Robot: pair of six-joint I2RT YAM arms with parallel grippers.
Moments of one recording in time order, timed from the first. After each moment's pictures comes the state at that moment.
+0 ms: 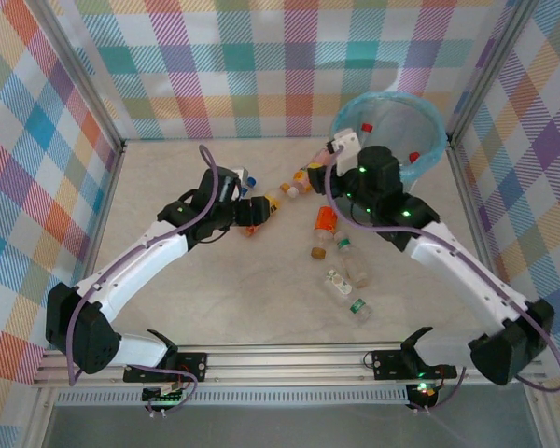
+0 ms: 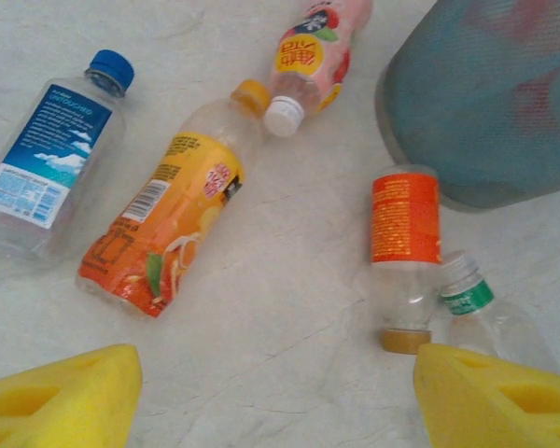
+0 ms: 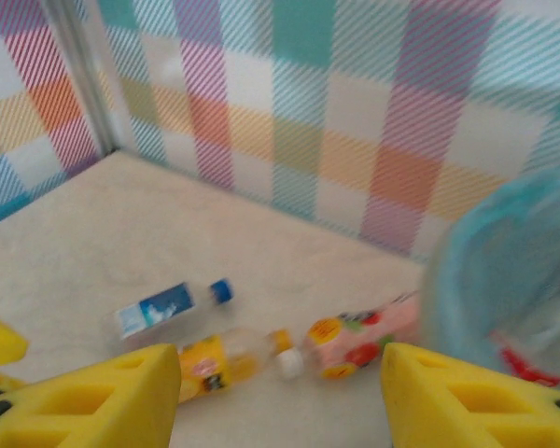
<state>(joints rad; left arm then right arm) -0.56 1.36 1.18 -0.56 -0.02 -0.47 0.60 1.30 1.26 -0.29 0.06 0.04</state>
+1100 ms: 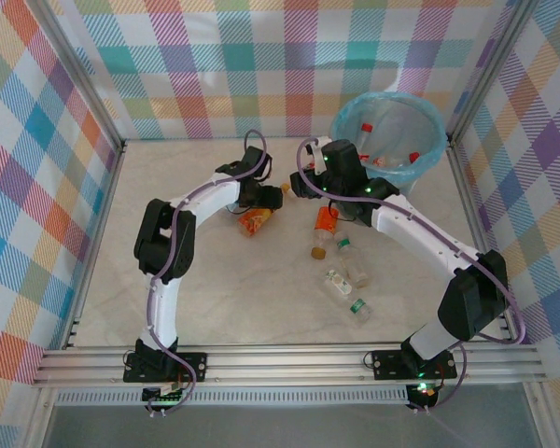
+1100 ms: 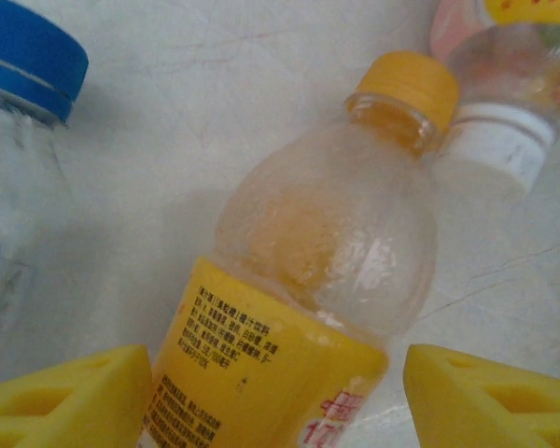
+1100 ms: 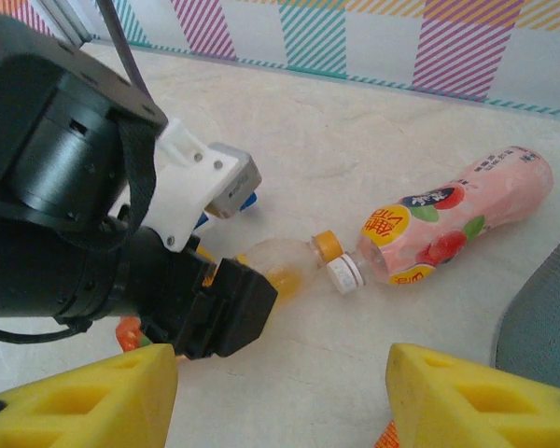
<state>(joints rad) -0.45 2.11 1.65 -0.62 0.05 -0.33 0.60 1.55 1.38 -0.40 0.02 0.21</state>
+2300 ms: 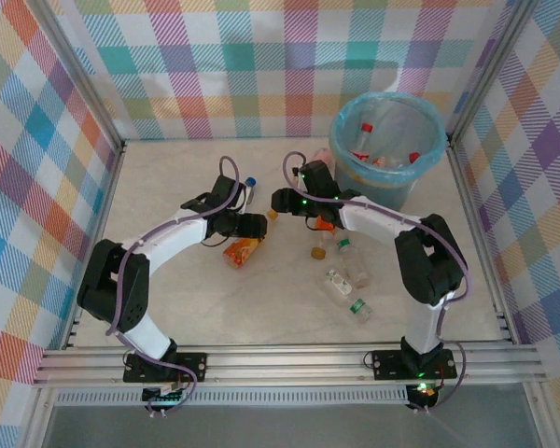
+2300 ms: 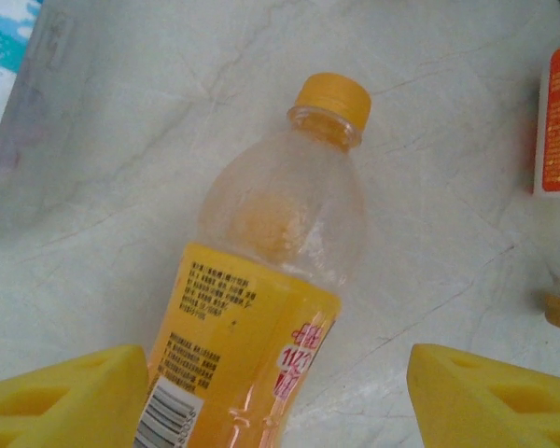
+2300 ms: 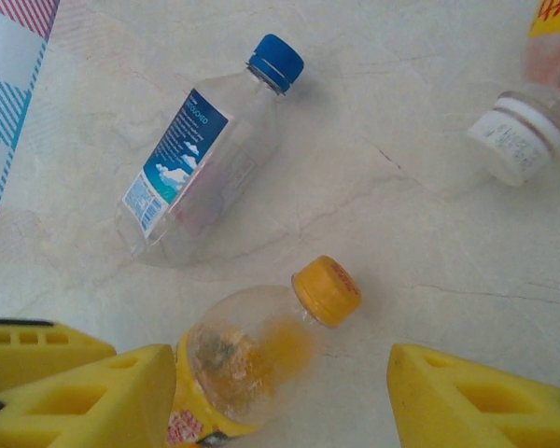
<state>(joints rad) -0.45 1.63 1.09 -0.47 0.13 -0.32 0.60 1.86 1.30 -0.14 -0.22 0.60</state>
